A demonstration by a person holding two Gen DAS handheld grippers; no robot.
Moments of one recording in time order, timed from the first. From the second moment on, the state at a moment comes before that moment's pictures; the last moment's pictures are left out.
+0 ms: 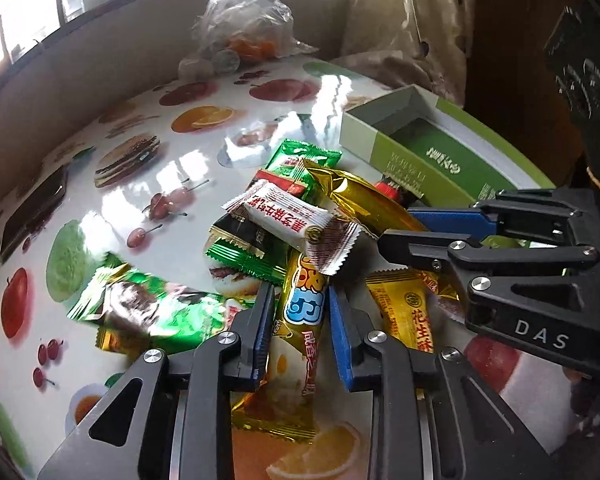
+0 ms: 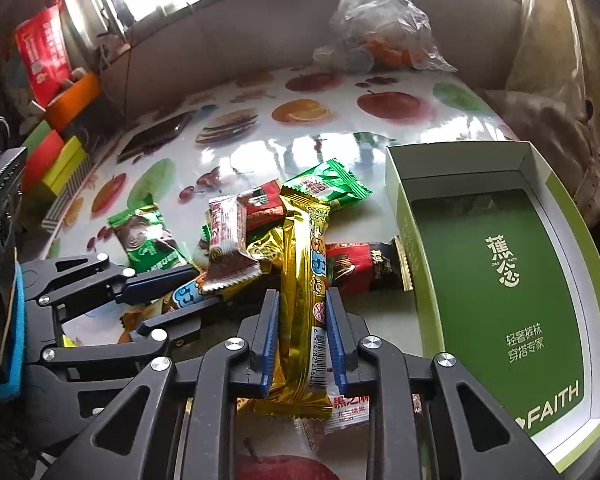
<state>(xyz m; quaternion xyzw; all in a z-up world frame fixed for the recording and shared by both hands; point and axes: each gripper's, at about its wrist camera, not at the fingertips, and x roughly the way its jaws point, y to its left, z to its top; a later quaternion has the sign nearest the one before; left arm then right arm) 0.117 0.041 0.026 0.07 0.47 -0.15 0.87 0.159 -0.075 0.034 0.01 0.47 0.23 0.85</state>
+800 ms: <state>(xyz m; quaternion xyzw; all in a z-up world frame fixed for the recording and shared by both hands) 0.108 0.037 0.023 0.01 0.48 -0.15 0.86 0.127 -0.092 0.056 0.03 0.45 0.22 0.86</state>
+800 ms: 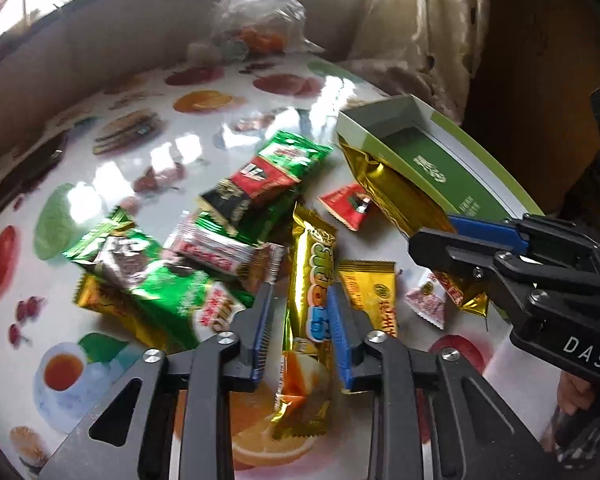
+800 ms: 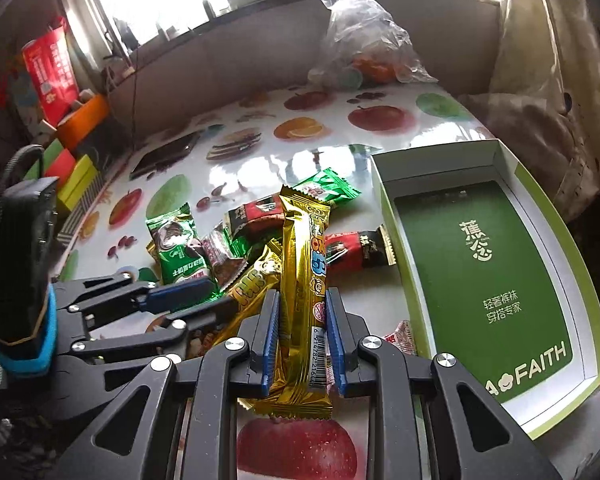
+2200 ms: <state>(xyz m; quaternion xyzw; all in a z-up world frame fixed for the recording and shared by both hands) 0.113 -0.026 0.096 -0.01 0.43 -0.17 0.88 0.126 -0.167 0.090 0.06 0.43 0.15 0.89</state>
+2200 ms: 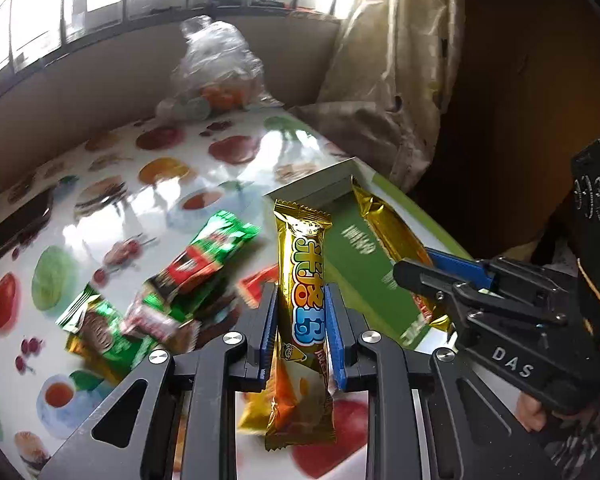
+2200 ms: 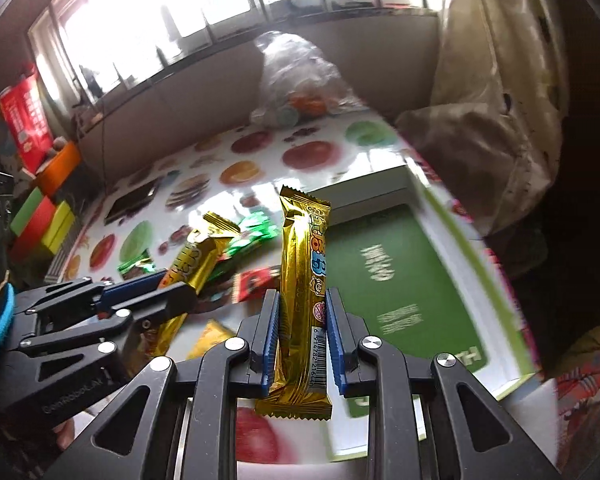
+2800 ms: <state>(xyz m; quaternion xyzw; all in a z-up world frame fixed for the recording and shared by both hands) 0.157 -0.103 0.068 -0.05 0.48 -0.20 0.85 0.149 -0.240 0.064 0.05 0.46 0.09 0.88</state>
